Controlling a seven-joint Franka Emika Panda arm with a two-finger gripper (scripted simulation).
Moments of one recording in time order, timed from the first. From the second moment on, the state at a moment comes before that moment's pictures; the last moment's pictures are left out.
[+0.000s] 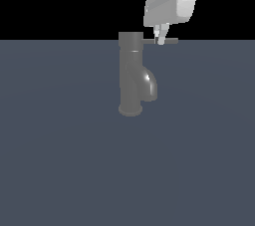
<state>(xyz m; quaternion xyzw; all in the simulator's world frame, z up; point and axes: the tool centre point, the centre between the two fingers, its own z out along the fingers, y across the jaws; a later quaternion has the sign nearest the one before) -0.011 -0.089 0.285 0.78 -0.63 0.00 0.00</state>
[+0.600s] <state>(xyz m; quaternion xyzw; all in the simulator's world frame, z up) 0.020 -0.104 0.285 0.78 -0.63 0.00 0.00</state>
